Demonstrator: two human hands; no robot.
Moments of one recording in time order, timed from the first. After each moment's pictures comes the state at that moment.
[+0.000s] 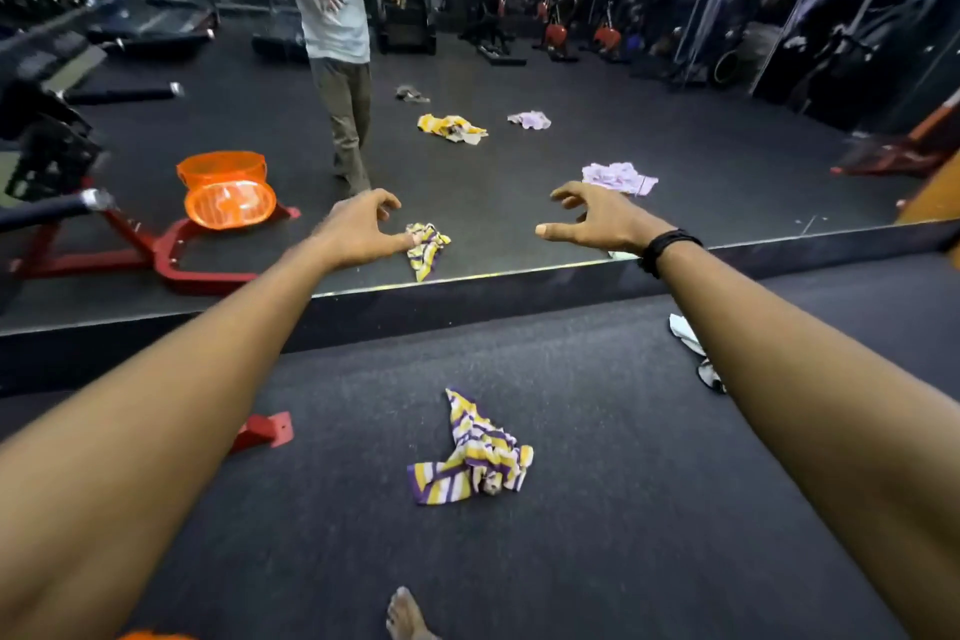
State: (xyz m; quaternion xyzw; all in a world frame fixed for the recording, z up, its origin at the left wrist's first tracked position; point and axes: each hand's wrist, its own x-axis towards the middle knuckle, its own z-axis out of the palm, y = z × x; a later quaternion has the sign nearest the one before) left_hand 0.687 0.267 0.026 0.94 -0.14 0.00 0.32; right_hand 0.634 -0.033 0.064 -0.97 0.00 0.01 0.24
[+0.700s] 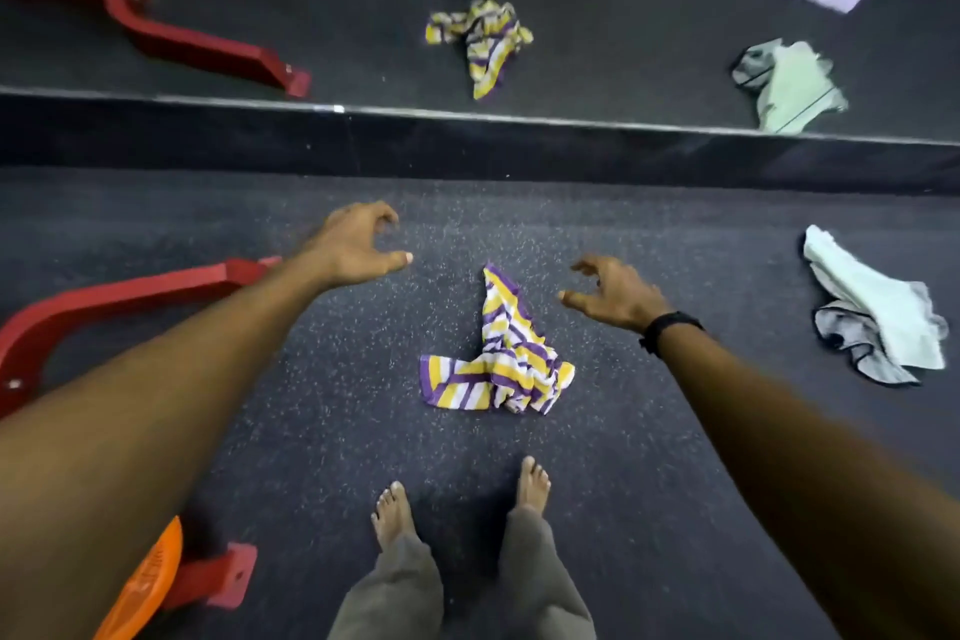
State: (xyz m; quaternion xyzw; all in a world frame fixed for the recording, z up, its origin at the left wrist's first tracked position) left_hand 0.928 0.277 -0.322 0.93 0.00 -0.22 0.29; right_hand 0.906 -0.044 -0.342 -0.94 0.04 0.28 0.17
